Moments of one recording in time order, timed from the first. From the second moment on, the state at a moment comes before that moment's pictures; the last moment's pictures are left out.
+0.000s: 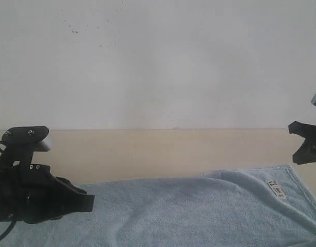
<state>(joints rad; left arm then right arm) -0.48 1.39 -0.61 -1.11 0.10 0.86 -0.24 2.03 -1.42 0.71 0.82 -0.55</state>
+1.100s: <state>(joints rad) -0.48 1.49 -0.63 -1.13 0.09 0.94 -0.34 2.32 -1.49 1.08 0.43 -1.04</state>
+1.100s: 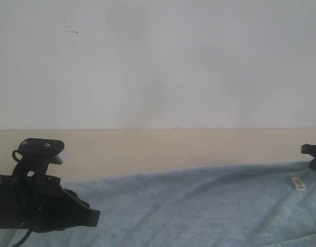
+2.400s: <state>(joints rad) -0.48 1.57 -0.68 -1.11 0.20 1.08 0.15 1.34 -0.82 0.77 0.43 -0.68</state>
